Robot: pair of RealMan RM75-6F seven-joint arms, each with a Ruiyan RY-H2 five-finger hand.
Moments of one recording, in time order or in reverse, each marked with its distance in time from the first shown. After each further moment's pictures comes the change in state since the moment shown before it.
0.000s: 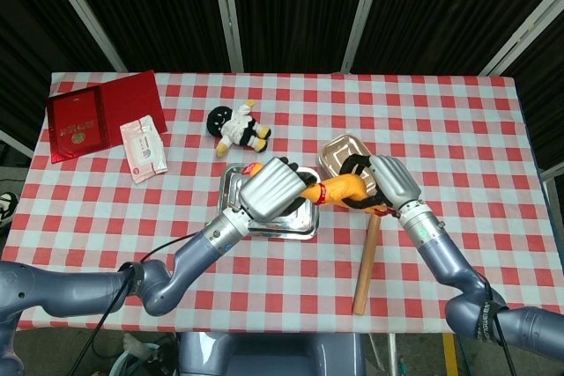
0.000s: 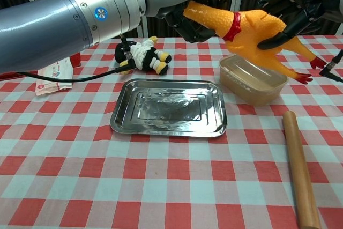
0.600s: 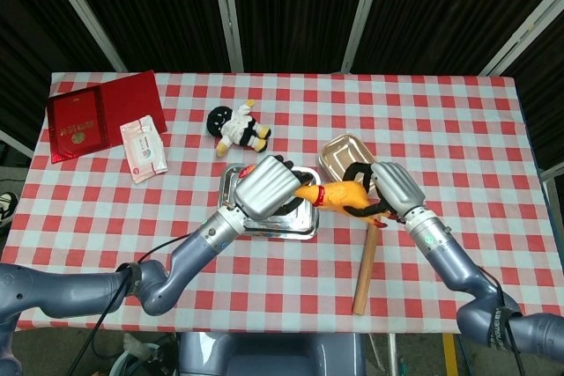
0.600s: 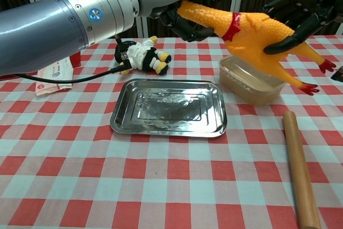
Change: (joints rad) left arm 0.023 -0.004 -0.004 0.026 -0.002 0.026 -0.014; right arm -0.027 0.070 -0.036 -0.019 -0.113 -0.052 0.066
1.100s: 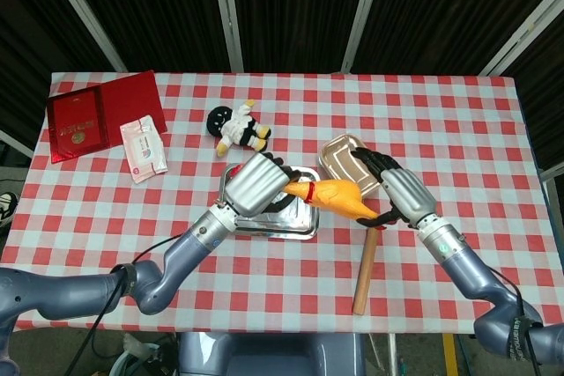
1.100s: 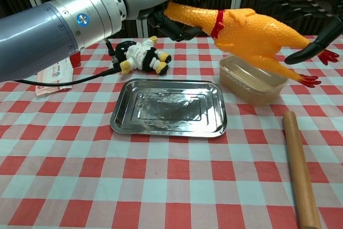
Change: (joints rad) left arm 0.040 -0.005 0.018 0.035 0.050 0.036 -0.091; right arm -0.047 0.049 -0.034 -0.003 -0.122 0.038 0.062
